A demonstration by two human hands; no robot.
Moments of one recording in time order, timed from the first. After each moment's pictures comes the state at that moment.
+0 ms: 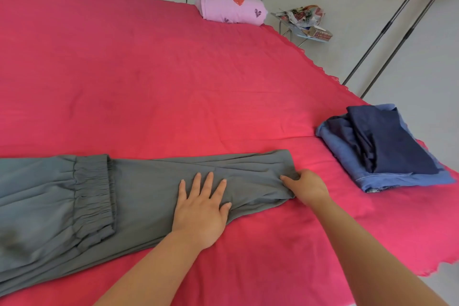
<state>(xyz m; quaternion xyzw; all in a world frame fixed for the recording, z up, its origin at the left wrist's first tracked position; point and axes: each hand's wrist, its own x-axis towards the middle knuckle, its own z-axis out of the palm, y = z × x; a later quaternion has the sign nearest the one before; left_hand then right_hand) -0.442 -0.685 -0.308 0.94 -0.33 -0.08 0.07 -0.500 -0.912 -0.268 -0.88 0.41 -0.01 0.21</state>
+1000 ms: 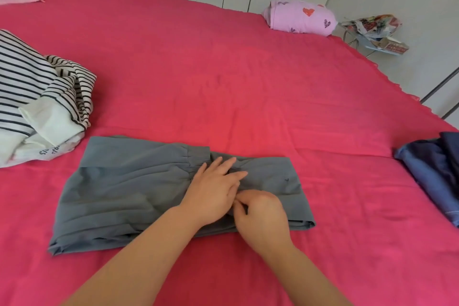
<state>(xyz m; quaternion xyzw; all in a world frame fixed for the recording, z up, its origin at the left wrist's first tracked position) -0.394 -0.535 -0.268 0.92 -0.33 -0.04 0.21 -0.469 -0.643 -0.264 -0.97 0.05 -0.14 0.19</state>
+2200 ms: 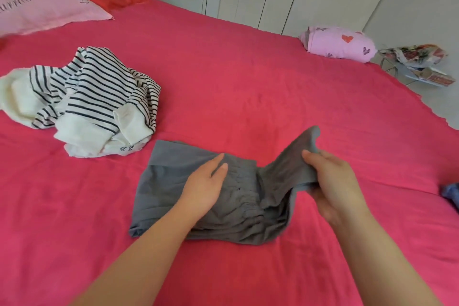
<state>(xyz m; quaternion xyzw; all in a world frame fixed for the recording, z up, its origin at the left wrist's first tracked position) -0.396 -0.436 -0.233 0.82 -0.05 -0.06 0.56 -0.431 -0.622 -0.165 -0.68 0.18 -0.12 0.70</state>
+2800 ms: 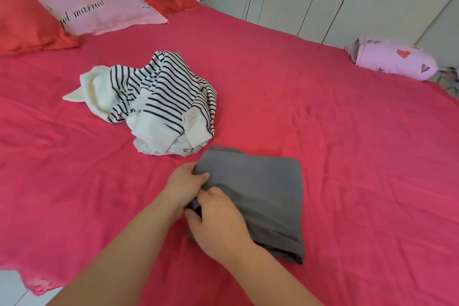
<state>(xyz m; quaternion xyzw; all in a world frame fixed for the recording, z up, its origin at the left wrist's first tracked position) -0.369 -0.301 -0.256 0.77 0.13 -0.09 0.61 -0.422 -0.398 -0.248 -0.95 -0.17 0.03 0.25</state>
